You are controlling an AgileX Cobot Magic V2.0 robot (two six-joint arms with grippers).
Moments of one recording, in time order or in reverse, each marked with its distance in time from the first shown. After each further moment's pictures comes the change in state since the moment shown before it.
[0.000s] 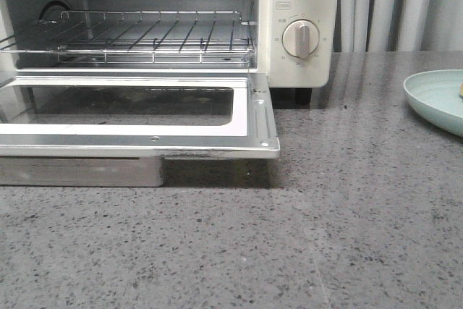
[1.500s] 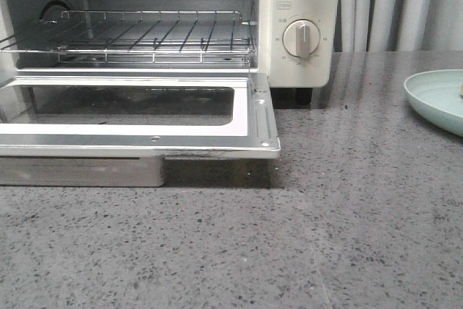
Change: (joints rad) left arm 0.000 0.000 0.000 0.026 -0.084 0.000; right arm 0.000 0.150 0.000 0.431 0.167 -0.578
